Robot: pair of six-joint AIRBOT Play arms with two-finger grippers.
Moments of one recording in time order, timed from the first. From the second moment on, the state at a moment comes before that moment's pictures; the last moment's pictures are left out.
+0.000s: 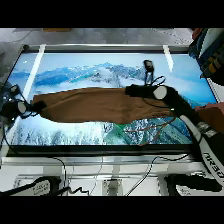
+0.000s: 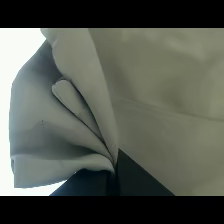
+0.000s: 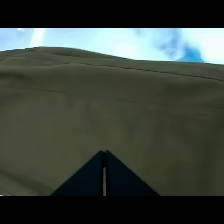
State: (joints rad) left arm 0.28 -1.32 0.90 1.63 -0.60 -1.89; right arm 0.35 -1.43 1.22 -1.07 0.55 1.44
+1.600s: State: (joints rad) left arm 0.90 -1.28 0.67 0.82 -0.82 -1.29; right arm 0.43 -1.46 1.22 -1.10 0.56 1.39
